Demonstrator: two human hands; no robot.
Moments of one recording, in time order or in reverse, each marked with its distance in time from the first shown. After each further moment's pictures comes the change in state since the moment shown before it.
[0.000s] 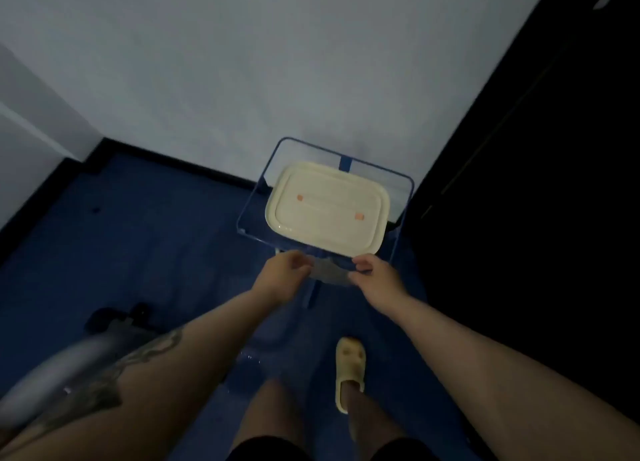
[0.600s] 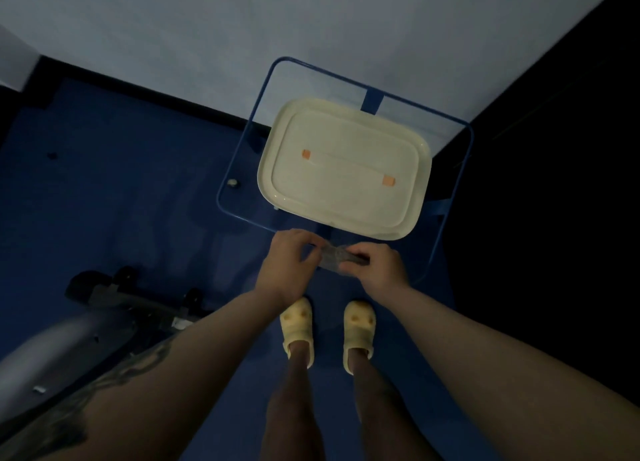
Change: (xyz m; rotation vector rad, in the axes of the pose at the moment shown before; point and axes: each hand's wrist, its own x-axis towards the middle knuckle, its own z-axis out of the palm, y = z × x) left_hand 0.098 -0.072 0.032 0.043 0.024 0.123; right_hand 0.107 0.041 0.059 -0.177 -0.036 0.011
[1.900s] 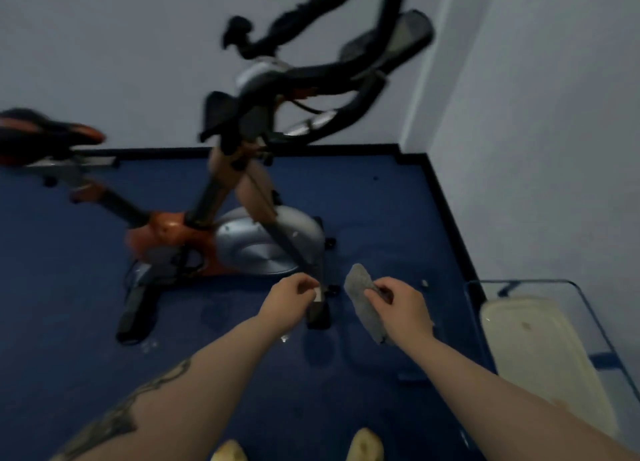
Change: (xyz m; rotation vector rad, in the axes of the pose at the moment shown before) left_hand -0.412 -0.006 -0.056 -0.560 0.945 -0.696; right_hand -0.245 -0.177 0.094 -0.519 -0.494 -0.994
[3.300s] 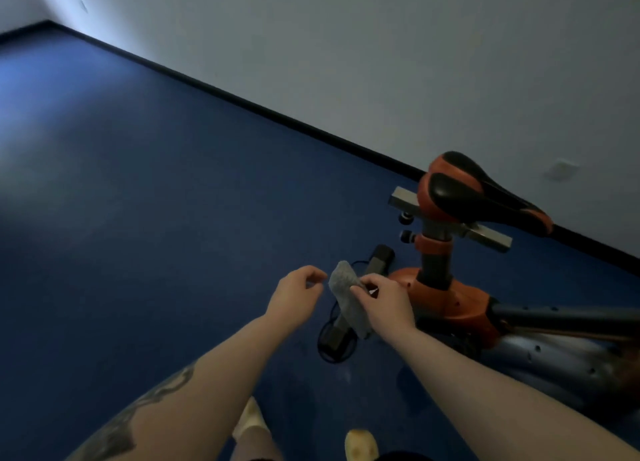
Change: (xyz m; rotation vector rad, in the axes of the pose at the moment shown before) left_hand -0.044 -0.451 -0.624 -0.221 0.557 -0.322; right_hand 0.057 -0.585 0.612 -0.031 -0.523 -0.359
